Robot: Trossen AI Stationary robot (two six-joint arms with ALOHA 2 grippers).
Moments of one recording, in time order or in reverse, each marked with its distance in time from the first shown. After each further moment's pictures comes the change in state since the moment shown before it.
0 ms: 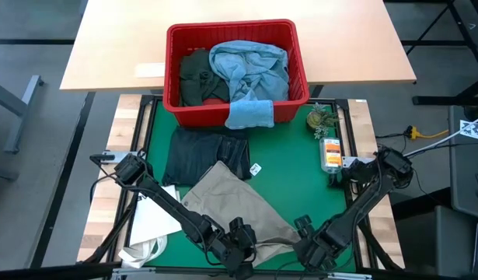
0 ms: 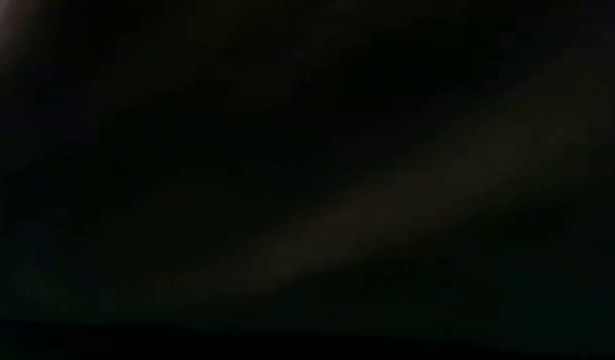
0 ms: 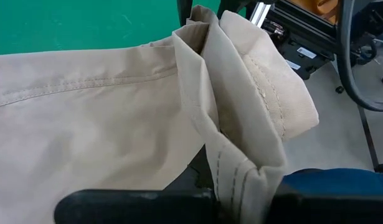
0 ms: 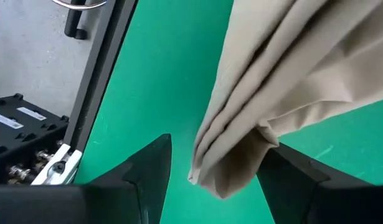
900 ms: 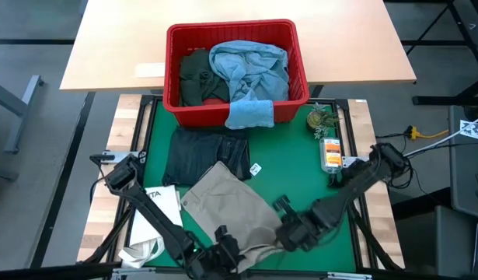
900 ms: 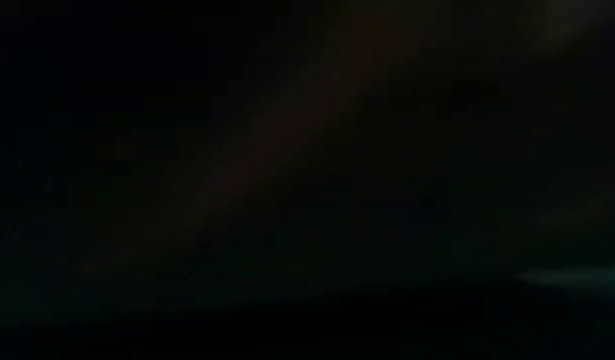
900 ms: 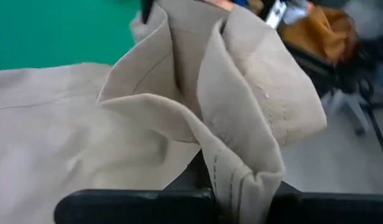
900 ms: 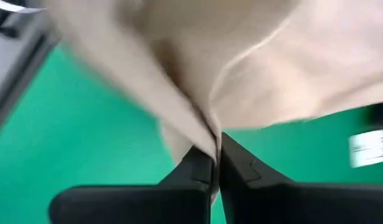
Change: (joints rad) left arm -0.147 -0.029 0.002 -0.042 -0.327 -0.122; right arm -0.201 -0.009 0.284 -0.226 0.234 -0.429
